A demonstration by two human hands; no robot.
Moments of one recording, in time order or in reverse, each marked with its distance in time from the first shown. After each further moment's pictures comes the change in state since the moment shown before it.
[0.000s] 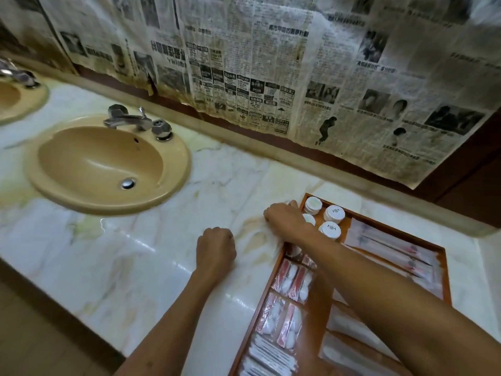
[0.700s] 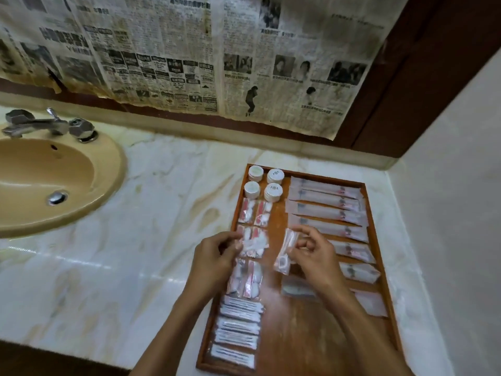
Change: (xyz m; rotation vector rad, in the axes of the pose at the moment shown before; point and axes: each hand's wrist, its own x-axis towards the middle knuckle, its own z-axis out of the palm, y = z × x) left_hand -0.102 0.057 -0.016 -0.753 -0.193 0.181; right_hand -0.246 -0.017 0.029 1.575 0.525 0.636
